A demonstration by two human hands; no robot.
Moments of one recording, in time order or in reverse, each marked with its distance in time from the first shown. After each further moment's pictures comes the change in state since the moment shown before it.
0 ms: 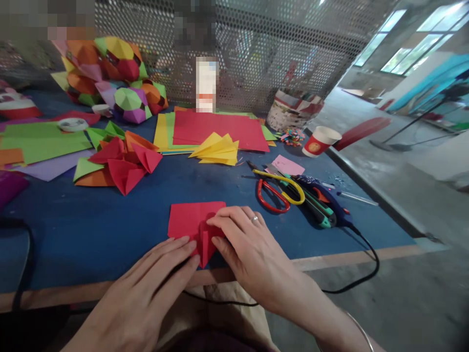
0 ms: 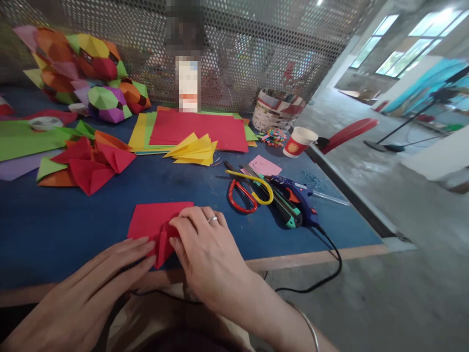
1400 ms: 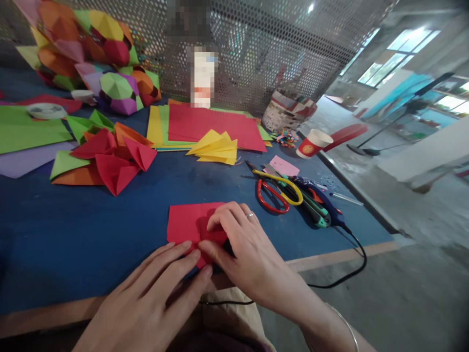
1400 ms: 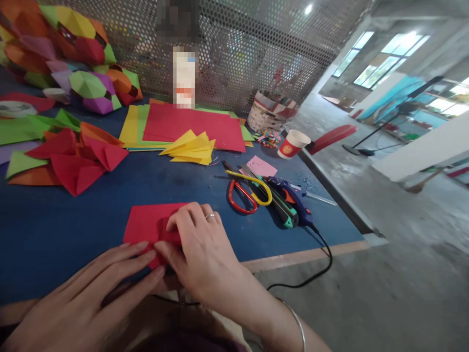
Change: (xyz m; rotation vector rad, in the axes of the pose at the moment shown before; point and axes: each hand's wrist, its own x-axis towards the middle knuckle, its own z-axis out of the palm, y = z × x) left_hand -0.005 -0.005 0.015 0.028 0.005 0.068; right_hand 0.014 -0.009 0.012 0.042 -0.055 0.146
